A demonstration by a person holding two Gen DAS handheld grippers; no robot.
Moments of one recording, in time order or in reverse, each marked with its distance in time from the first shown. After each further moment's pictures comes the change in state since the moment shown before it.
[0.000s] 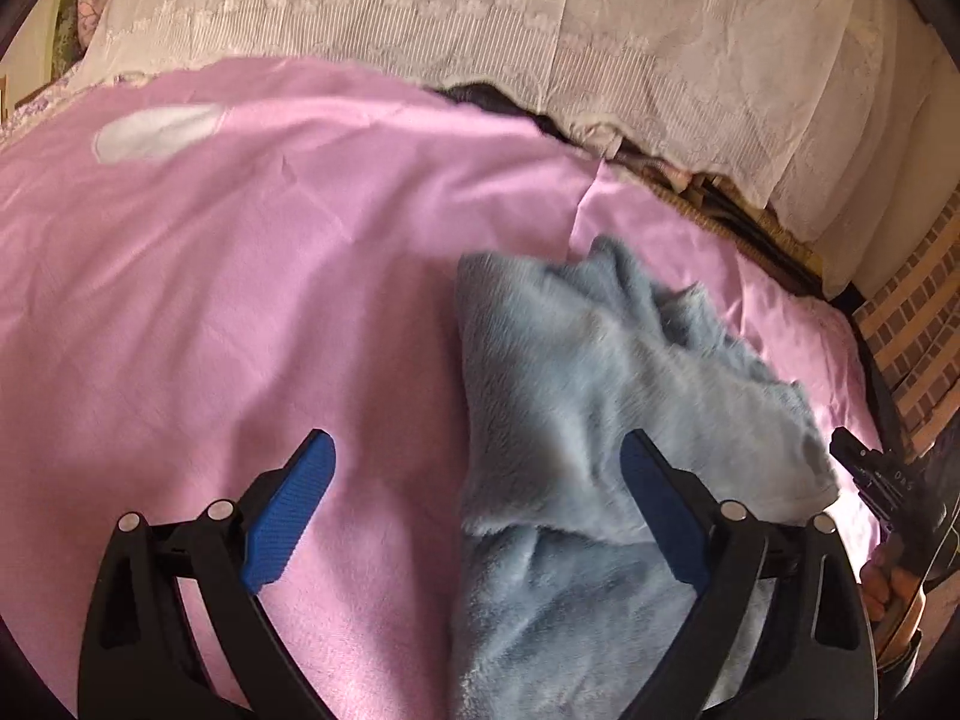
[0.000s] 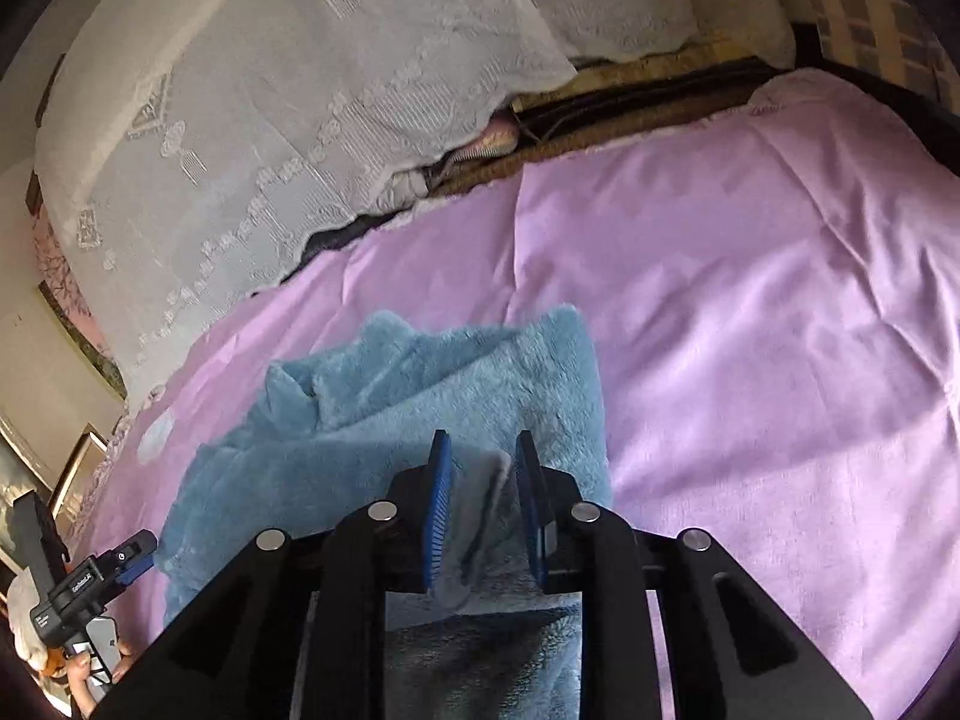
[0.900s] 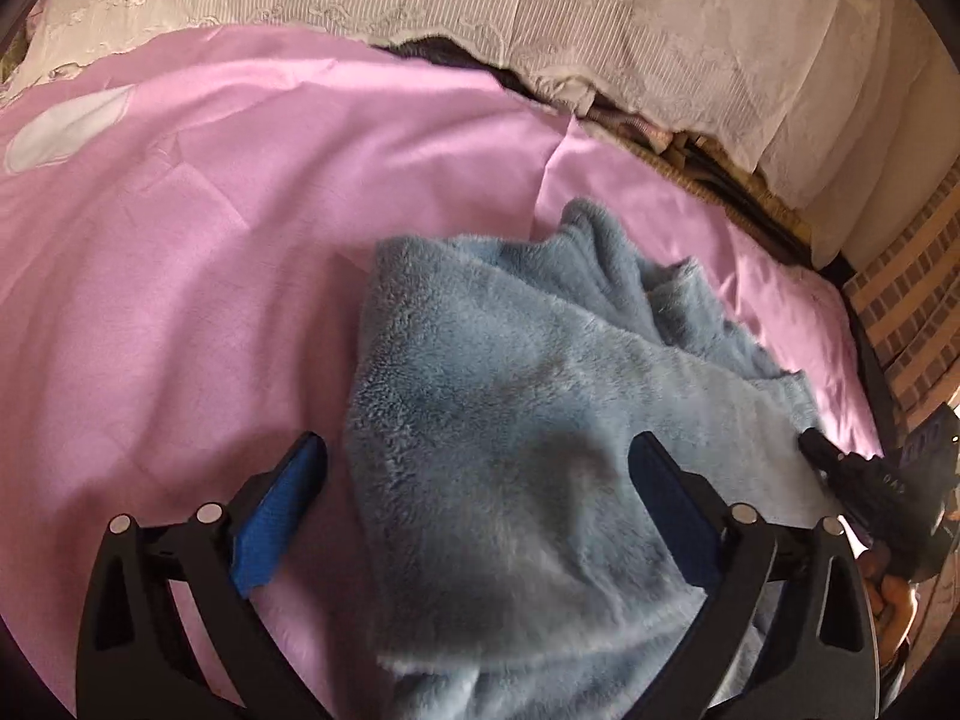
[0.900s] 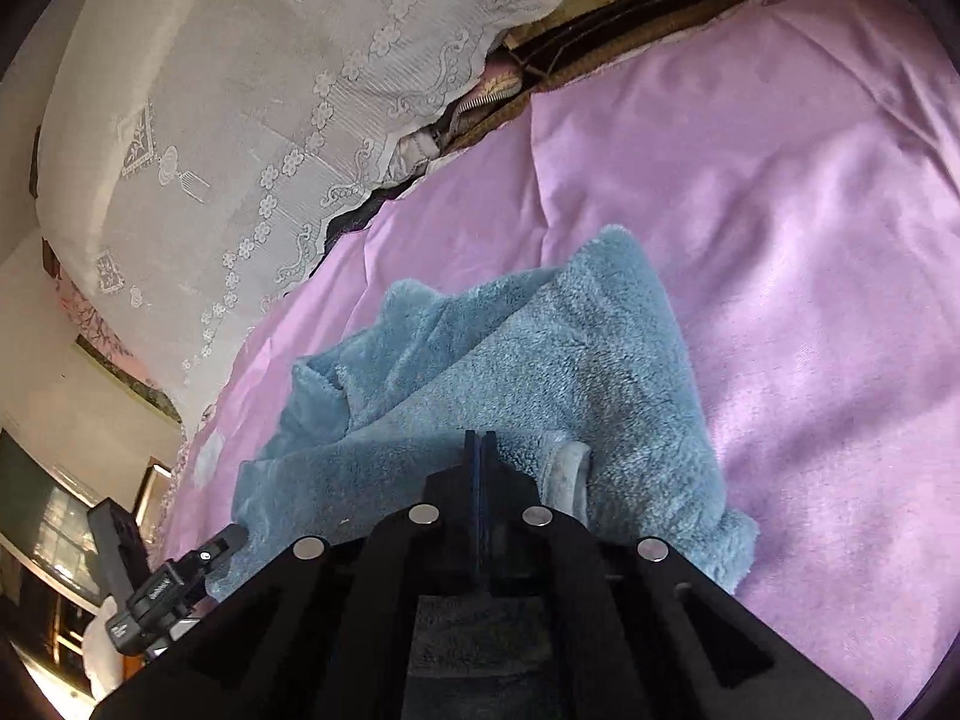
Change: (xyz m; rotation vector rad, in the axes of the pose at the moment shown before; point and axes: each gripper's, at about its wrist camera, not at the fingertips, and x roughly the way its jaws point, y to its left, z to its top) left arm 0.054 -0.020 0.014 0.031 0.084 -0.081; right arm 0.046 -0.007 -0.012 0.145 0.099 0.109
